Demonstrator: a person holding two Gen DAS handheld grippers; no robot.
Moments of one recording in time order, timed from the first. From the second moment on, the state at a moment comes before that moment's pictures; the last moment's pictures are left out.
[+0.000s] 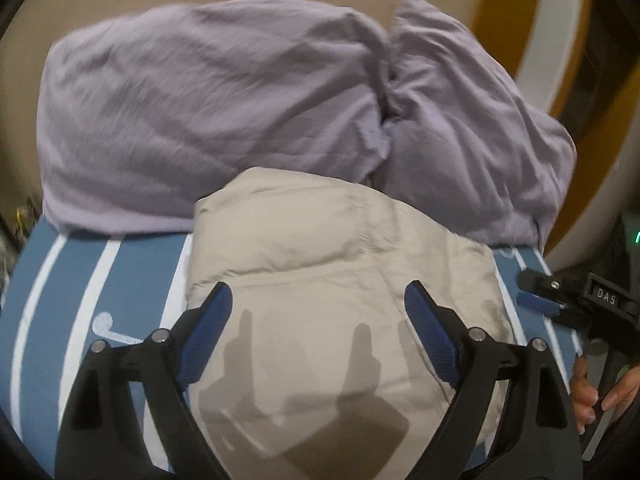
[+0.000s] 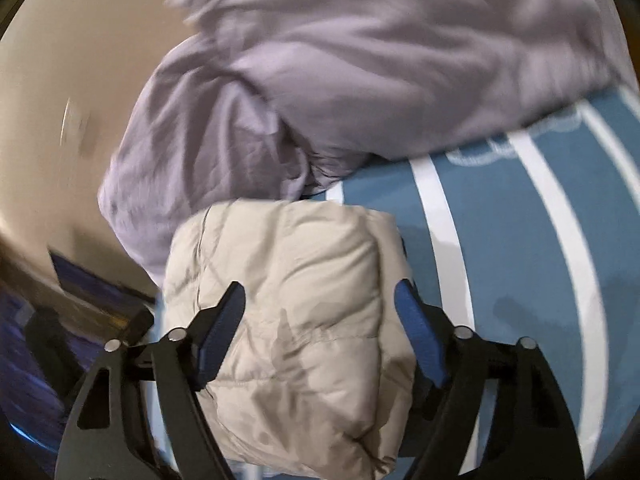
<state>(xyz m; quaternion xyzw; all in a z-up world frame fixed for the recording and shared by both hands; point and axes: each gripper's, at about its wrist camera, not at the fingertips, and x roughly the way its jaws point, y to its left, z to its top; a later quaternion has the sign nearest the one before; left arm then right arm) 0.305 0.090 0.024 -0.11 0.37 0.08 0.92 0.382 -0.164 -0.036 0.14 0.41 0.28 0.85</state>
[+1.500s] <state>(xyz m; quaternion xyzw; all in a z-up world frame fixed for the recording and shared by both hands) 0.243 0.067 -0.010 -0.06 0.38 0.09 0.92 0.314 -0.134 -0.075 -0.01 0.39 0.24 0.89</state>
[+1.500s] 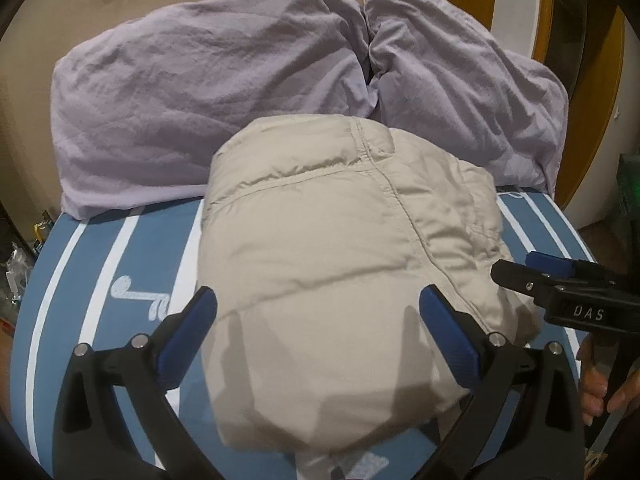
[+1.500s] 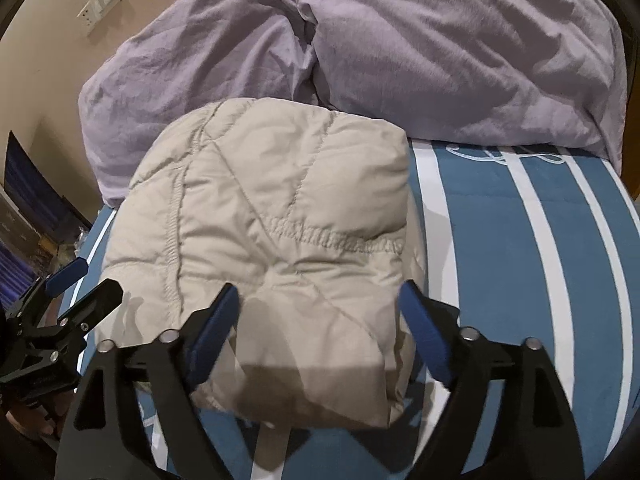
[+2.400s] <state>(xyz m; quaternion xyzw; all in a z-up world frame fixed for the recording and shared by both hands) 0.118 0.048 0.025 -0.11 0.37 0.06 0.92 0.188 -0.157 -0.054 -0.03 0.42 0.23 0.88</state>
